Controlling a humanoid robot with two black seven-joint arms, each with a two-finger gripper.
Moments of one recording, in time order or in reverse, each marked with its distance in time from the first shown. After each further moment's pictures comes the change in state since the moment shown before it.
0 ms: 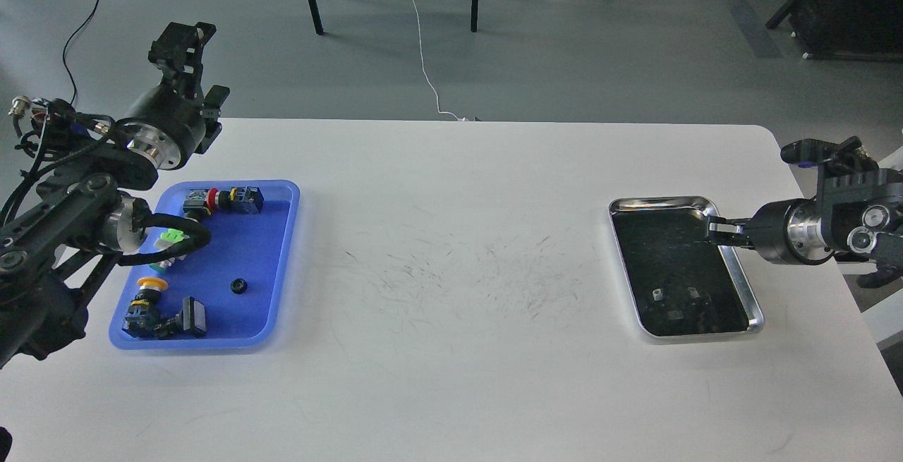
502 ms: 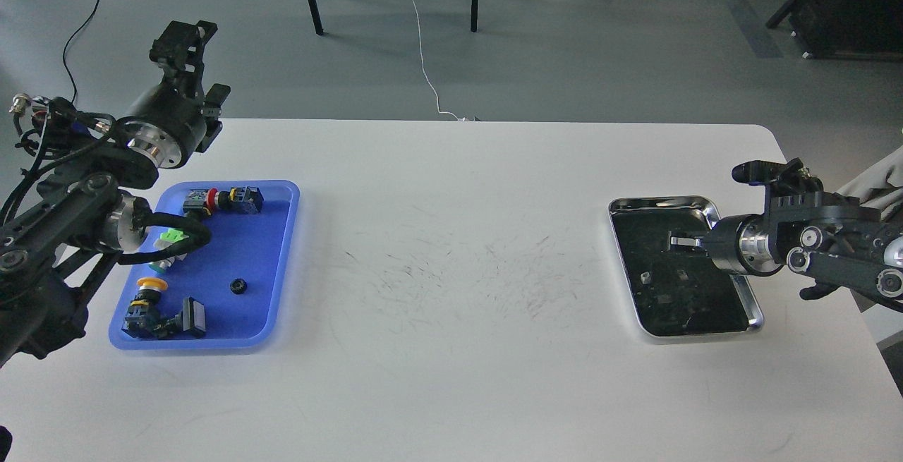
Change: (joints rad) left arm -0.003 0.003 0.000 0.000 0.005 0.000 0.000; right arm -0.072 0.159 0.010 -0.108 -0.002 -0.051 -0.003
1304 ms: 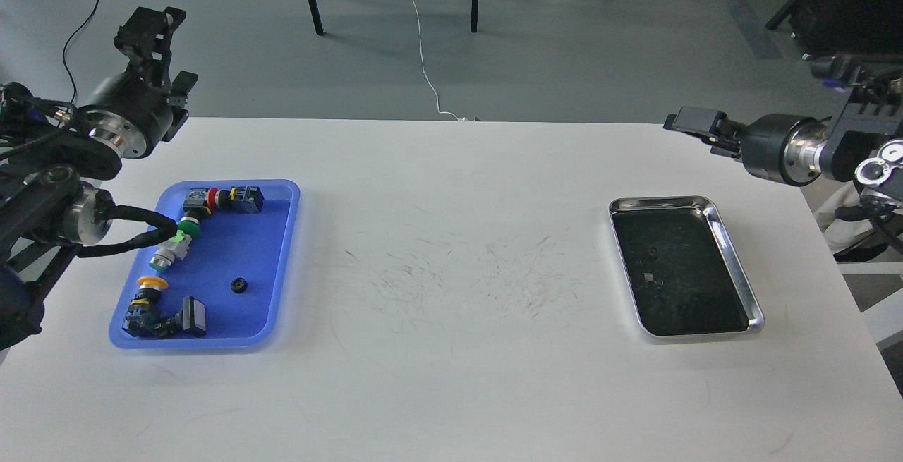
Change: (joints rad) left arm 0.003 0.161 0.007 -0.092 -0.001 -0.004 0.006; right arm -0.017 -0.241 0.543 0.125 0.193 0.012 0.004
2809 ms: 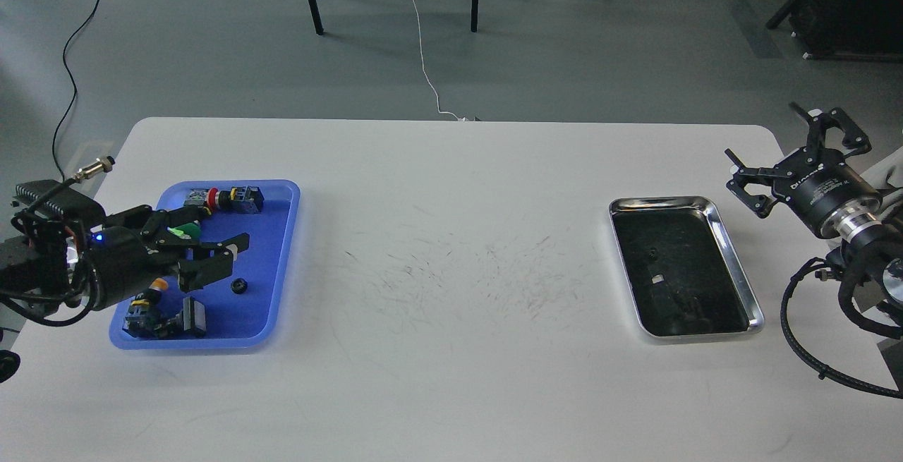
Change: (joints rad) left arm 0.158 0.367 0.395 -0.222 1.184 -0.123 -0.169; right arm -0.508 0.138 0.266 -0.298 1.309 0.302 0.216
